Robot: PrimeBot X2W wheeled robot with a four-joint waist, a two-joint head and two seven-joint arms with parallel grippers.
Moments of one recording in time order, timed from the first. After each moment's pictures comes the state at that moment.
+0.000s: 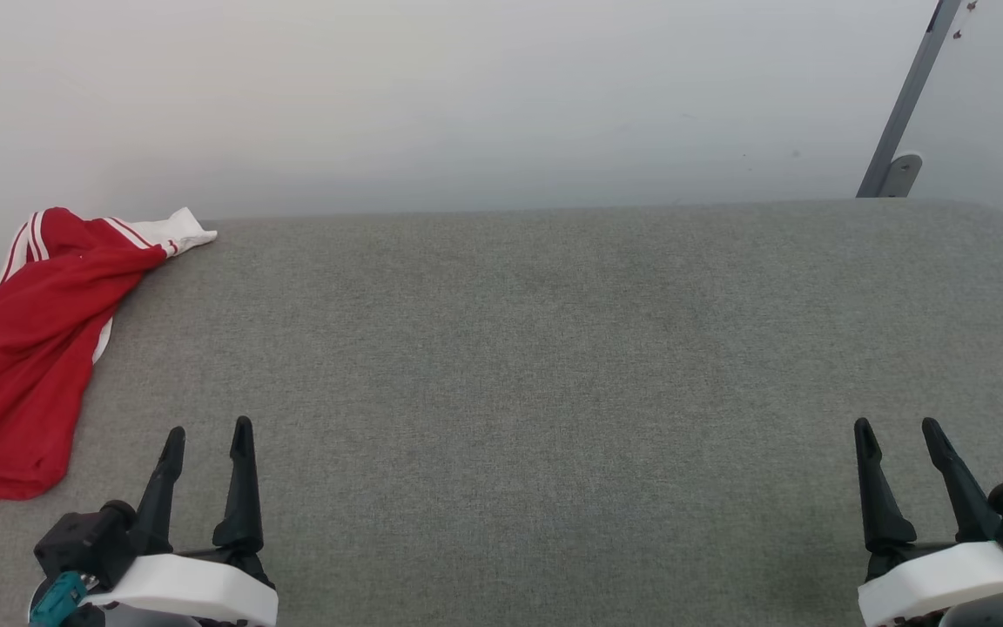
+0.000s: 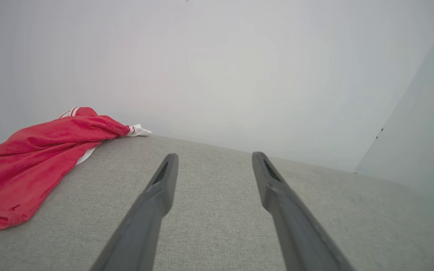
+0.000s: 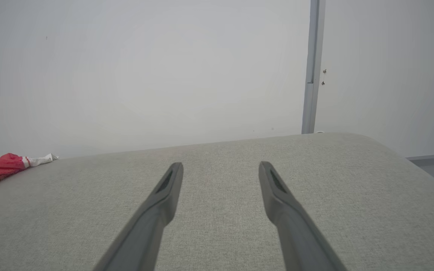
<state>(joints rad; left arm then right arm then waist) 0.00 0.10 0.04 0.16 -0.35 -0.12 -0.21 0.03 -0.17 -0.05 0.17 0.33 0.13 -0.21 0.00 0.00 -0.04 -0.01</state>
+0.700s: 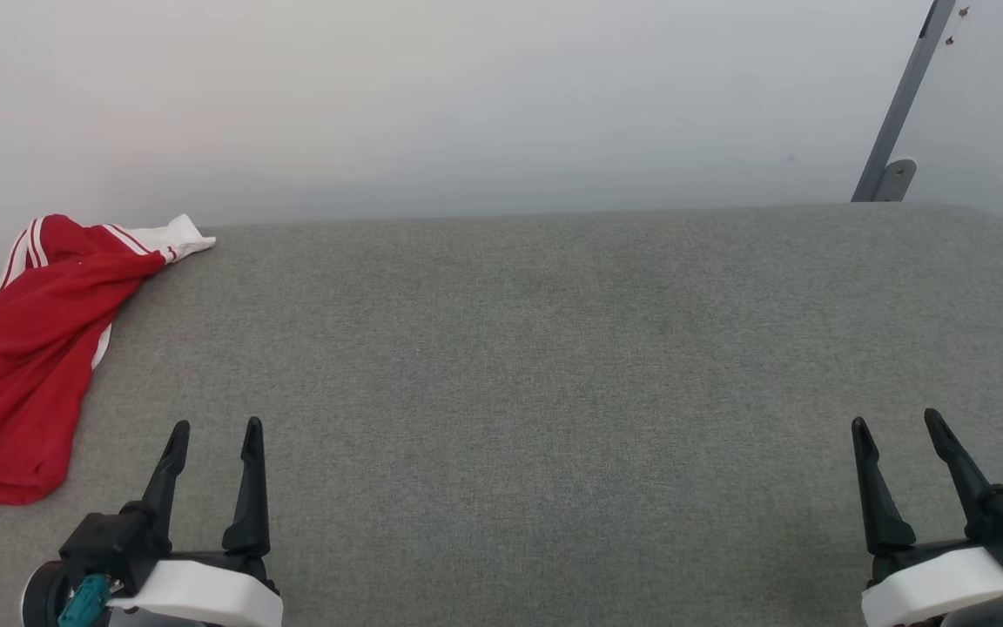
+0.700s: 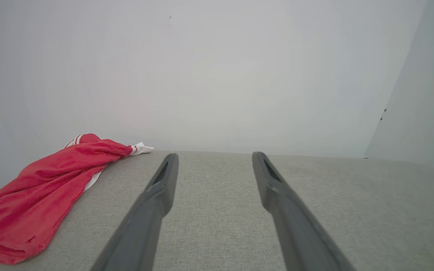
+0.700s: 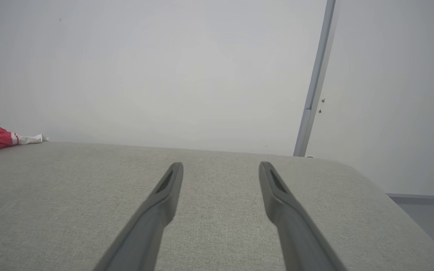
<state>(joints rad) 0.01 0.11 0.03 0.14 -0.21 -0.13 -0.25 0.03 -0.19 -0.05 0.15 0.18 0.13 -0.25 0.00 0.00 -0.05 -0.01</state>
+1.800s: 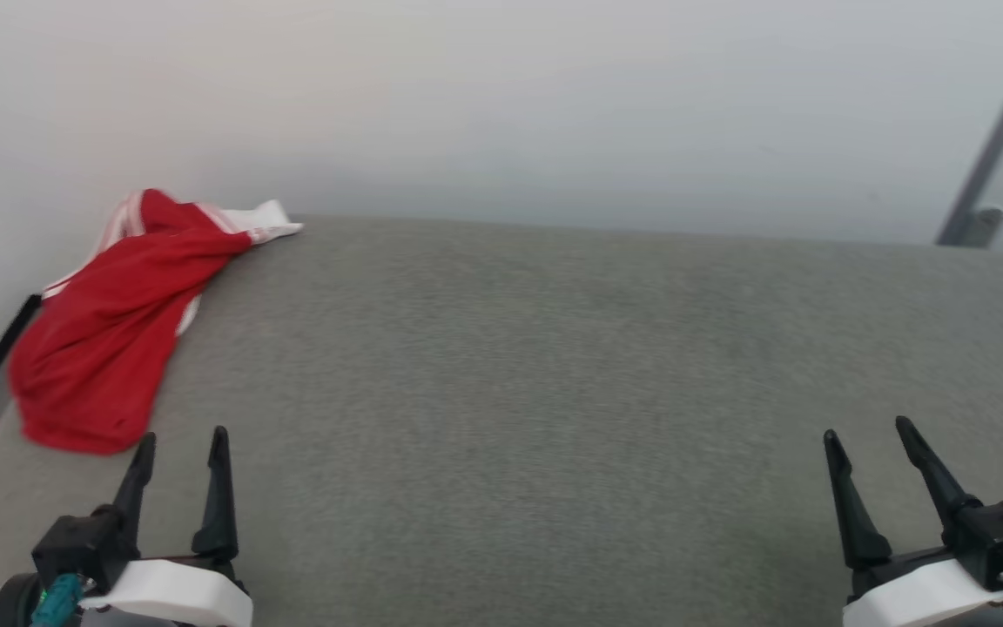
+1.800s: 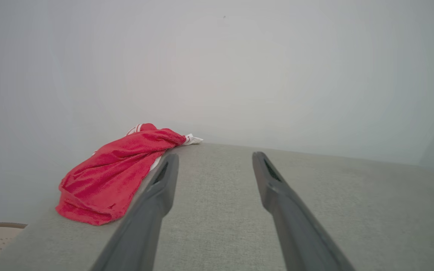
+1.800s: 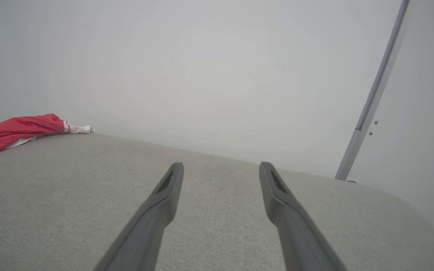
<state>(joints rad) -0.01 0.13 0.08 0.21 -0.19 -0.13 -0.26 0.05 -0.20 0.00 0.14 0.15 0.13 -0.26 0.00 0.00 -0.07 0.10</state>
